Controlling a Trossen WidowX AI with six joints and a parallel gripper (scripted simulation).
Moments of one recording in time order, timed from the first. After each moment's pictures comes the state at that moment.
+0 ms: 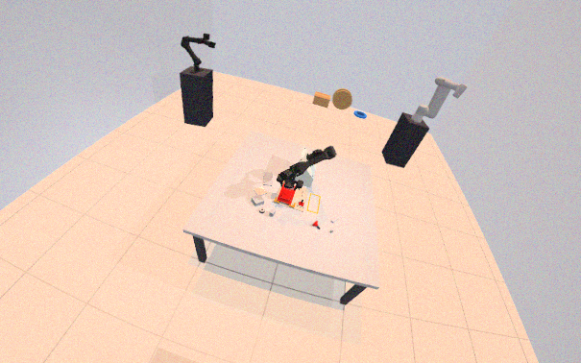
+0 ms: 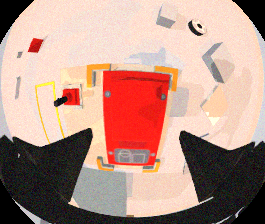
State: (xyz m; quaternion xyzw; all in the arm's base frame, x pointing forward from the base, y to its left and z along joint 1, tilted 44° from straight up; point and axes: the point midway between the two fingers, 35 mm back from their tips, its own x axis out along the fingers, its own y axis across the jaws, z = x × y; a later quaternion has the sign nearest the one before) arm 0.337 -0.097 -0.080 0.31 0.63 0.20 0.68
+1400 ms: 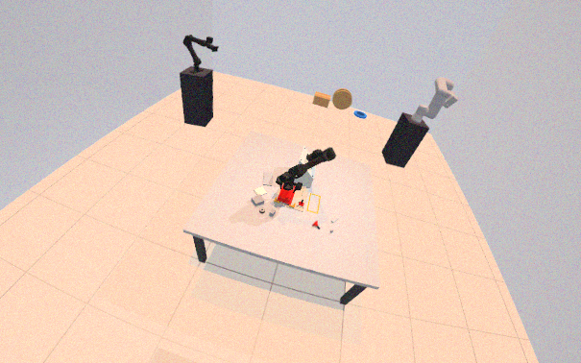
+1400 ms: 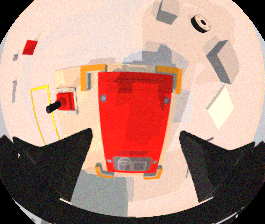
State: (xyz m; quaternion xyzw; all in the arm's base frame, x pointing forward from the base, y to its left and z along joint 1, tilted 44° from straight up) arm 0.340 -0.083 -0.097 0.32 0.63 0.20 0.68
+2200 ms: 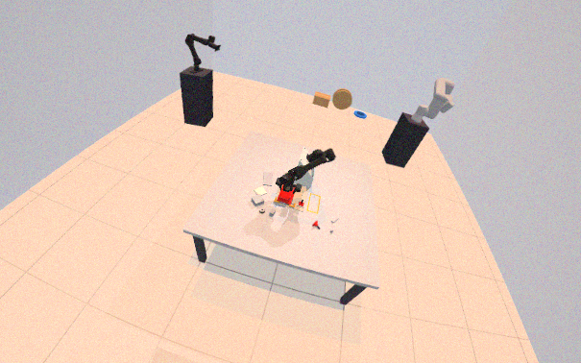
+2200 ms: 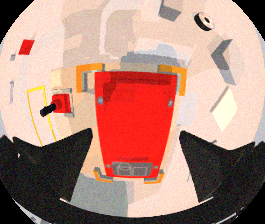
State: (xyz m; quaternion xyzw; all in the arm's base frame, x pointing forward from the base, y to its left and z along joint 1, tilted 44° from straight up) arm 0.341 -0.073 -0.108 0.32 0.63 0.20 0.68
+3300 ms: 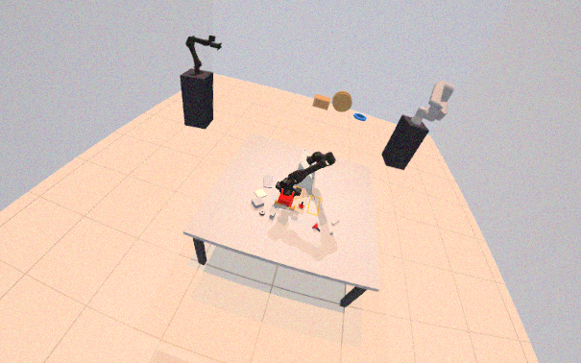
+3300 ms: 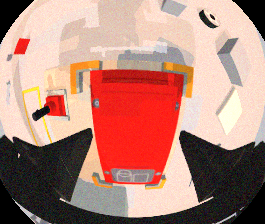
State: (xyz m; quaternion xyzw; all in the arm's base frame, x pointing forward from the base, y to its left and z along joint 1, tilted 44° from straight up) arm 0.342 -0.059 -0.120 0.32 0.63 0.20 0.68
